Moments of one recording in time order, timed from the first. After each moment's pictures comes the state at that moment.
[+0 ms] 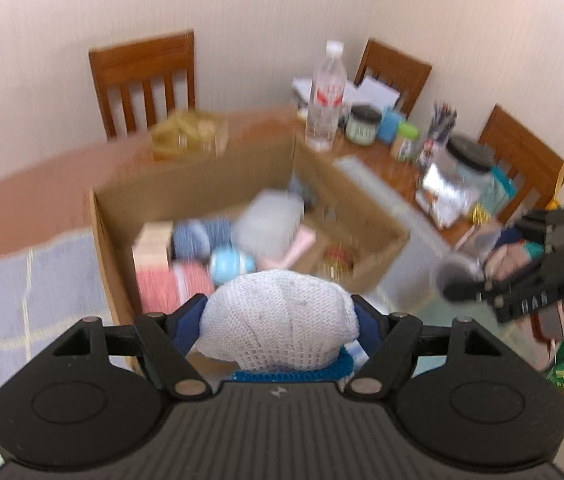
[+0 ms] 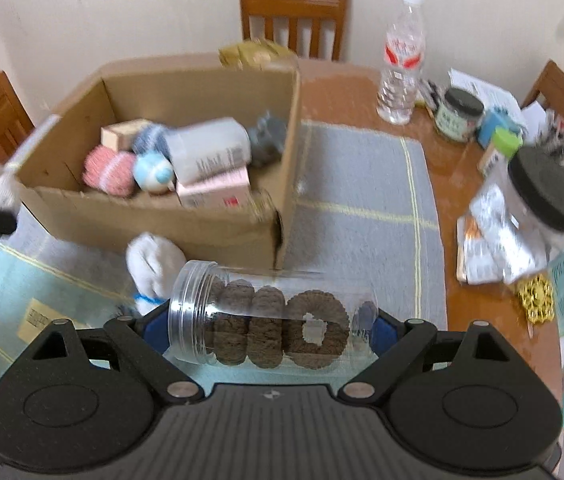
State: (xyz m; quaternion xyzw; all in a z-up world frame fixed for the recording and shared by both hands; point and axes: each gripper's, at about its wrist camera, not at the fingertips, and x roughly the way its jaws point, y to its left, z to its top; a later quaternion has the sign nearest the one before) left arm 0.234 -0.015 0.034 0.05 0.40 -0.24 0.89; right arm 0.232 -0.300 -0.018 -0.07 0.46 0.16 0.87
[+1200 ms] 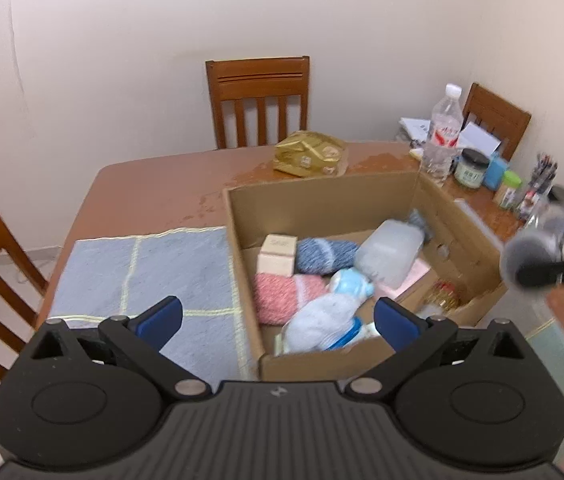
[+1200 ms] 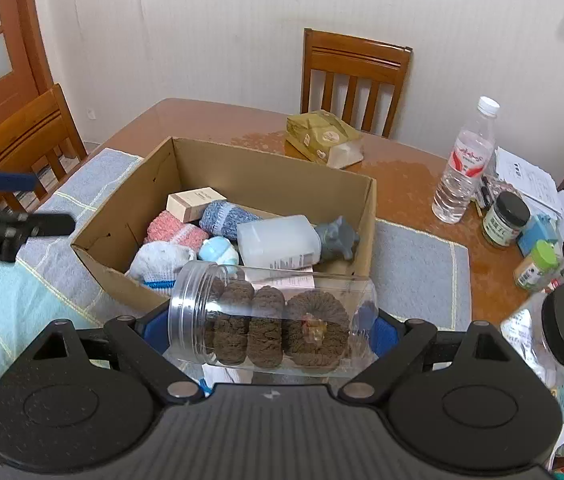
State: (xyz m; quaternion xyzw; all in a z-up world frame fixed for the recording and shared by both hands) left arm 0.224 0.039 0.020 0.03 0.37 -0.07 0.93; right arm 0.257 -0.238 0.033 -0.11 0.41 0.23 0.88
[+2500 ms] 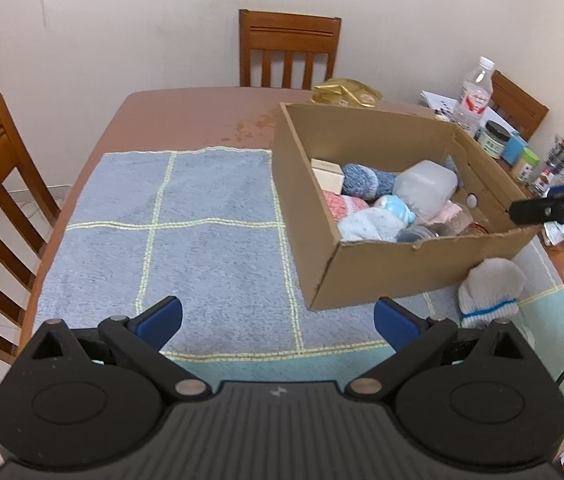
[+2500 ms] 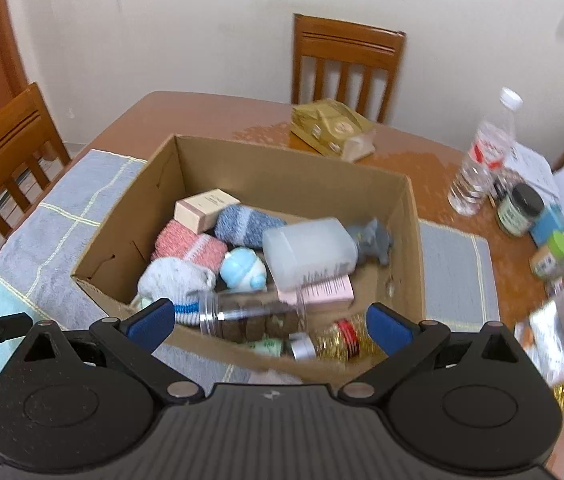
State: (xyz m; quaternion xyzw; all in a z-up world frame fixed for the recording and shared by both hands) left arm 0.192 0.102 -0.025 -0.03 0.42 -0.07 0.90; right arm 0.261 -0.179 0.012 -0.09 0.44 0.17 0.88
